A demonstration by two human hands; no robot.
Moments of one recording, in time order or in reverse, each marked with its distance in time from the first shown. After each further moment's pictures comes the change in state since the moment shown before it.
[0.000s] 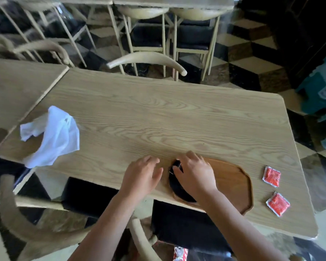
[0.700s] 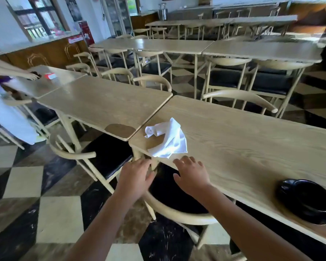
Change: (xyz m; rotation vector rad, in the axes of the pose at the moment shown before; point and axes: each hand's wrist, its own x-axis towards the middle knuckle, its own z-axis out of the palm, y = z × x) left_hand -0.236 -0.247 -0.209 0.228 0.254 -0.210; right_hand -0.053 -0.349 0.081 -0.176 -0.073 -0.468
